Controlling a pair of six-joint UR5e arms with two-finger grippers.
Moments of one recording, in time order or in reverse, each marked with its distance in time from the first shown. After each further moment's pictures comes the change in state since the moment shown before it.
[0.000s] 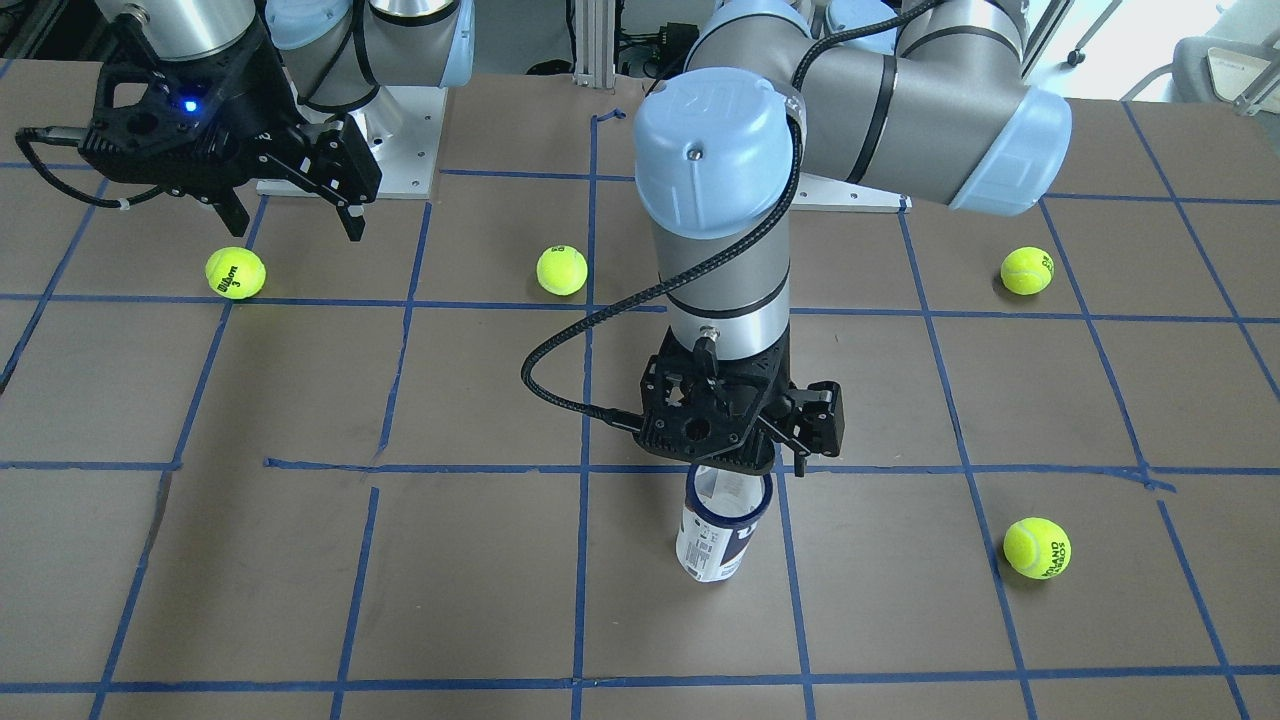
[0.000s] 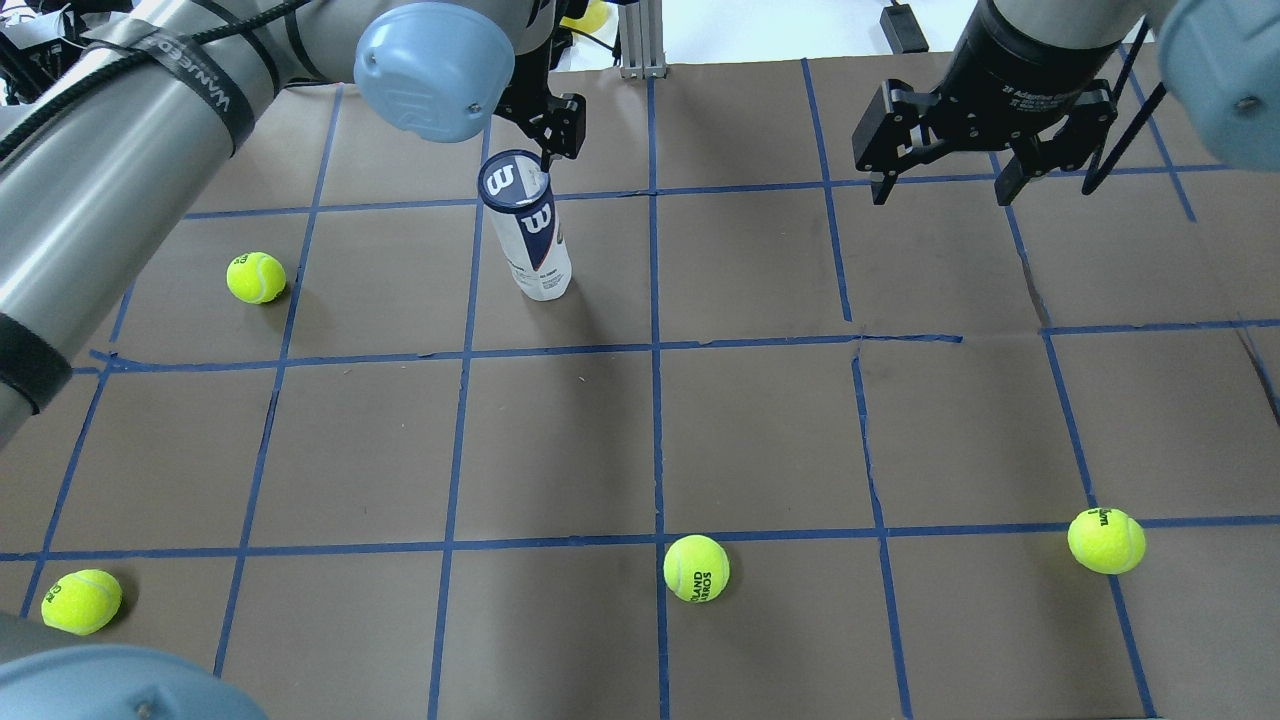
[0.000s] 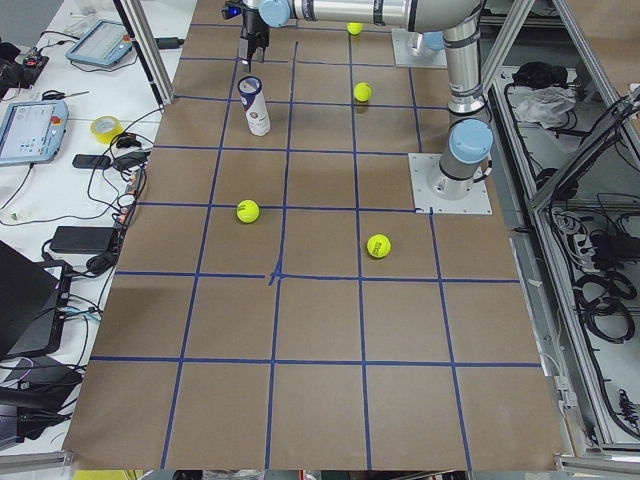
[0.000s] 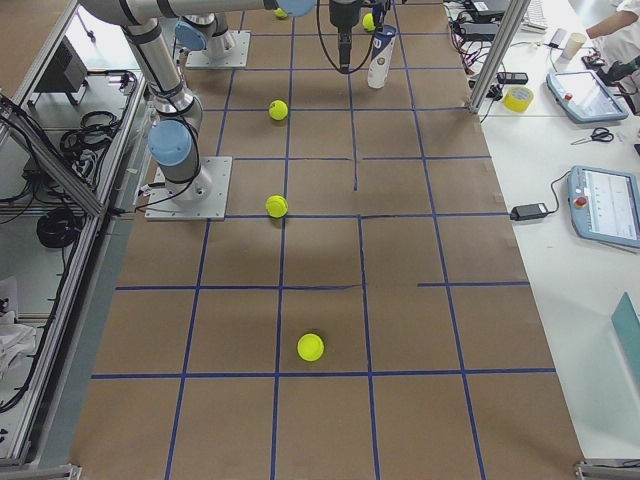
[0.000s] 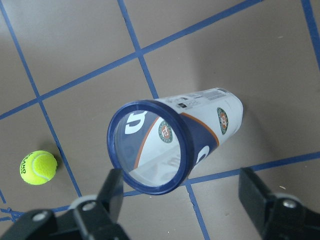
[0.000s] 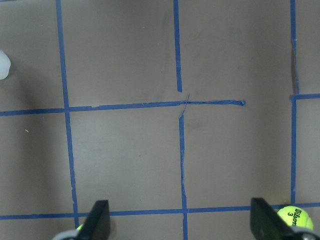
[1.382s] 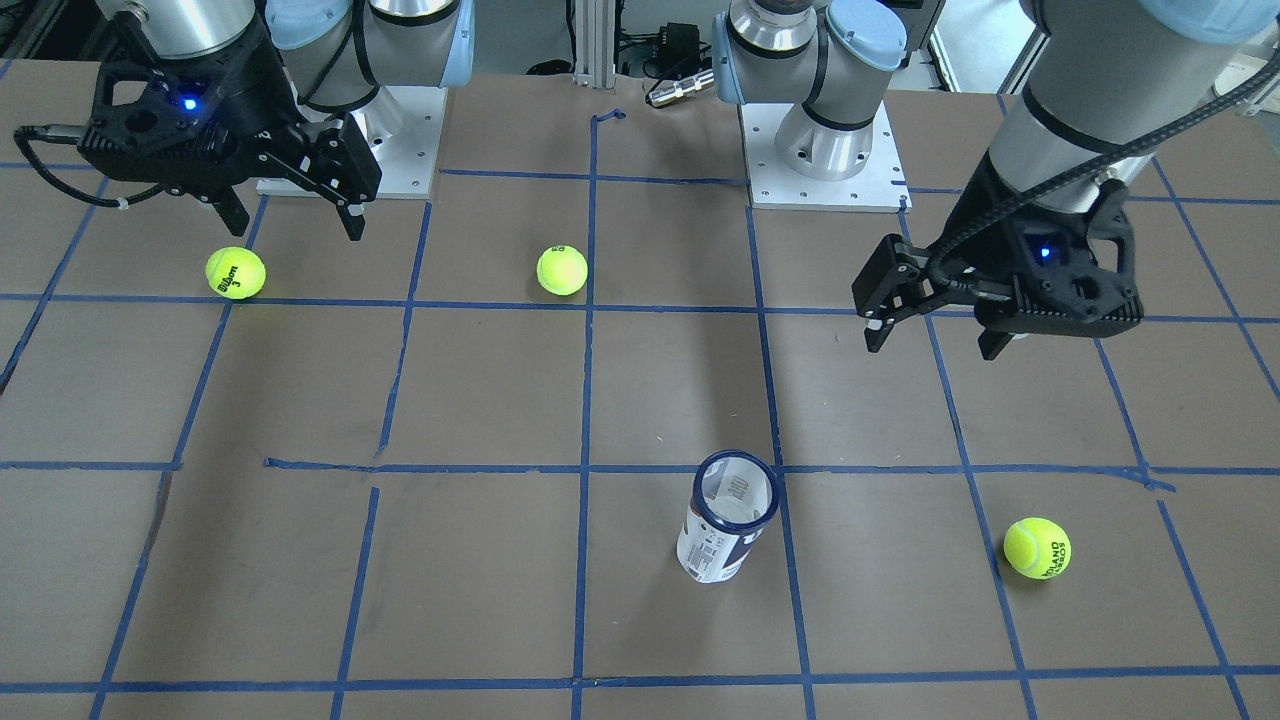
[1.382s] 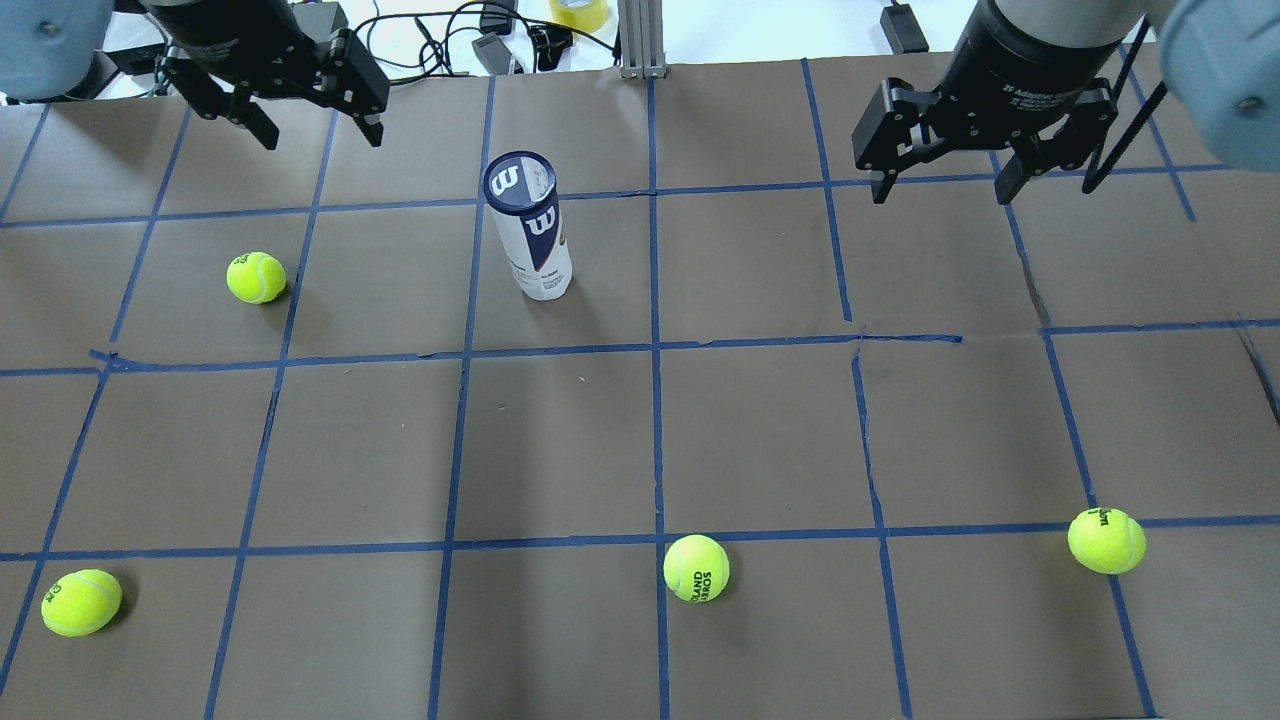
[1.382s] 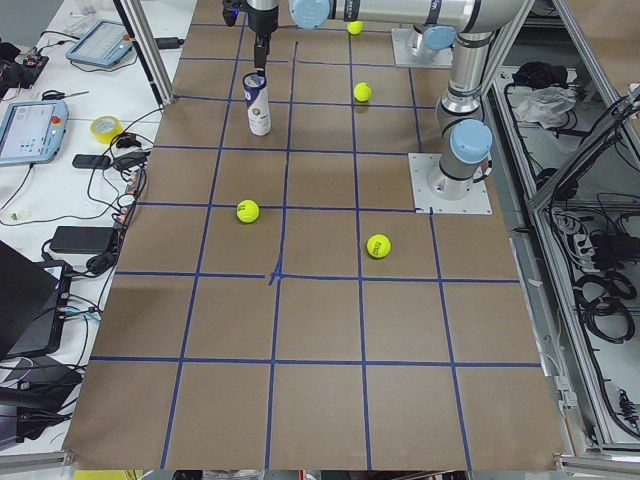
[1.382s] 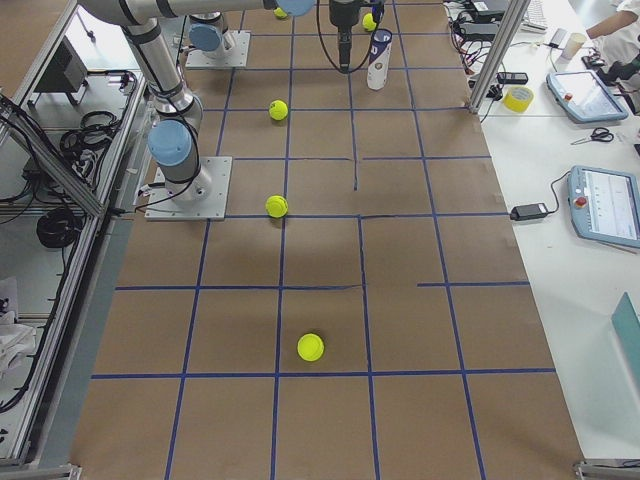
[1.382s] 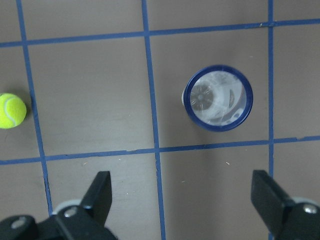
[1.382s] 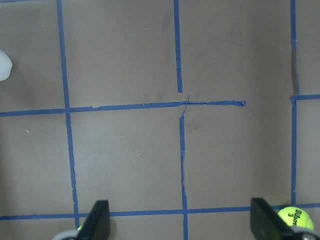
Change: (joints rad) left arm 0.338 0.270 -0.130 -0.158 -0.284 0.035; right arm 0.000 -0.001 0.000 -0.002 0.001 0.000
